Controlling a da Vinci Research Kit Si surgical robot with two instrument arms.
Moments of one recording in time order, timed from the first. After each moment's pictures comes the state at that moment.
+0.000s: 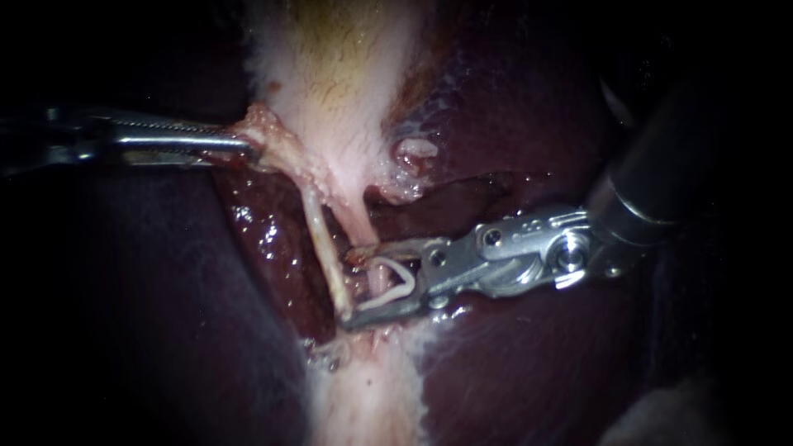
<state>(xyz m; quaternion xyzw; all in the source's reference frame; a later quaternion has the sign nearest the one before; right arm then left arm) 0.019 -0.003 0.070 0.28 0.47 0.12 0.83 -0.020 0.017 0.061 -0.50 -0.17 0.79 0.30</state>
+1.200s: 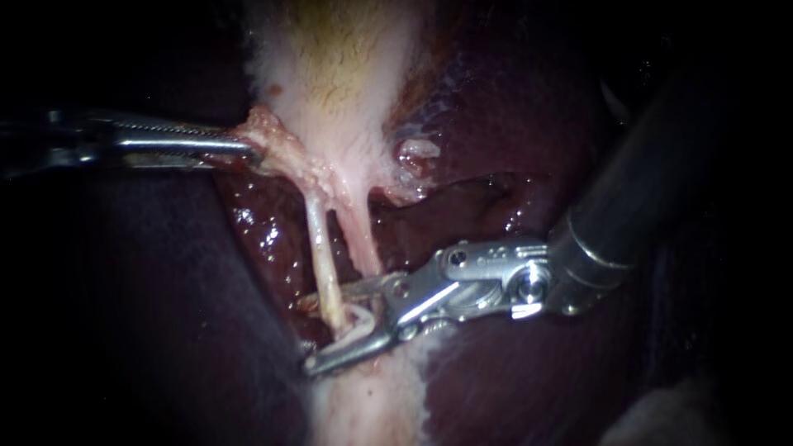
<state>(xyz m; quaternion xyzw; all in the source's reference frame) 0.023 -0.007 0.069 0.41 0.56 0.07 0.71 -0.020 0.018 0.062 -0.50 -0.17 0.79 0.30</state>
